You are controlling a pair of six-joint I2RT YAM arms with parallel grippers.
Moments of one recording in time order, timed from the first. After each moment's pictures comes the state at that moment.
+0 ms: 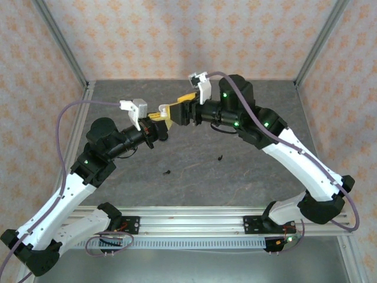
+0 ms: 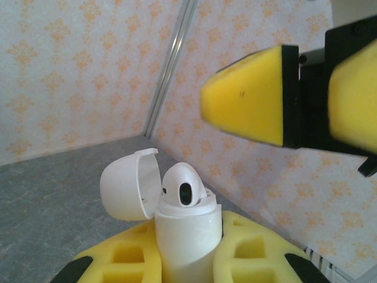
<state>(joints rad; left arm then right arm) -0.53 0.87 0.98 -0.11 0.34 -0.36 0.86 1.39 1.76 -0.59 -0.28 0.40</state>
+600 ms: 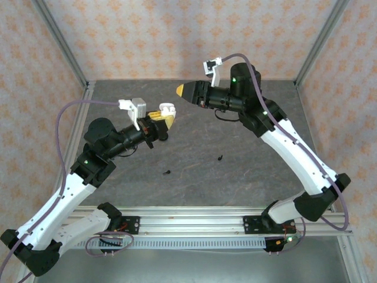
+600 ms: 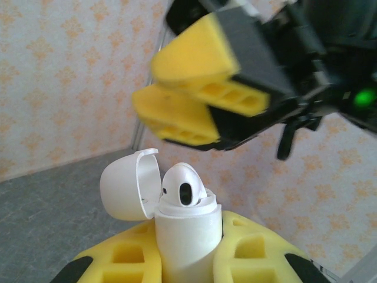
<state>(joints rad) -0.53 0.87 0.98 -0.05 0.39 -0.36 0.65 1.44 1.67 -0.40 -0.57 0.83</state>
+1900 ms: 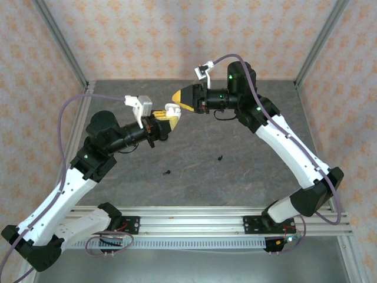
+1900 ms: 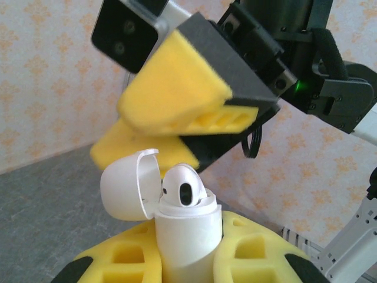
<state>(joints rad) -0.53 0.93 1.09 -0.14 0.48 -0.31 0.61 1.48 1.66 -0.36 -0.87 0.94</state>
